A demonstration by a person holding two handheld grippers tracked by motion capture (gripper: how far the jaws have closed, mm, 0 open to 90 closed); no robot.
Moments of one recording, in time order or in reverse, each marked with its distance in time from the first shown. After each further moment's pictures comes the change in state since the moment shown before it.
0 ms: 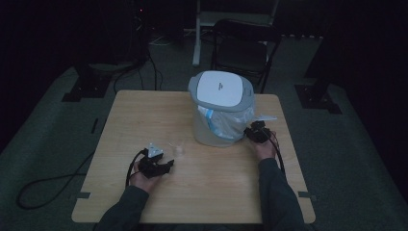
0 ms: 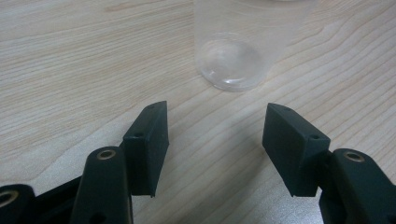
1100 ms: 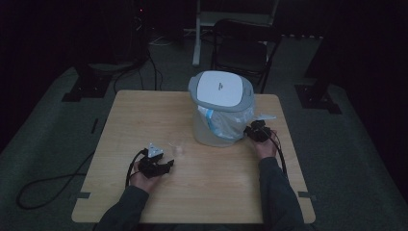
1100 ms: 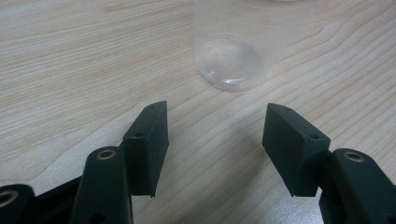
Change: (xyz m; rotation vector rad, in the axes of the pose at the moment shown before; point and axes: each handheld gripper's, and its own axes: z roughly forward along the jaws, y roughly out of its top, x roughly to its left) left arm 0.000 0.000 0.000 0.000 -0.002 -0.001; right arm -0.001 0.003 0.000 0.011 -0.053 -0.029
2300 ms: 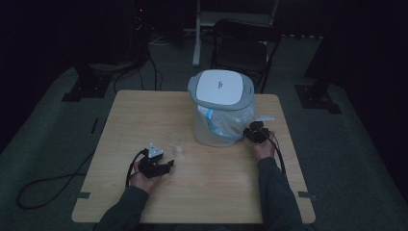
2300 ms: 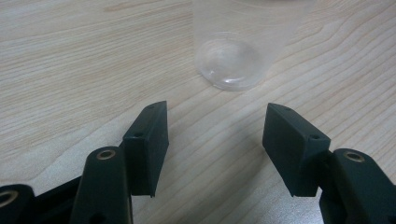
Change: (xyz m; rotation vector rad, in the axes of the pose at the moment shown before) left arm -0.001 0.000 0.000 0.001 0.004 0.007; right arm 0.001 -0.004 0.007 0.001 0.034 -0.003
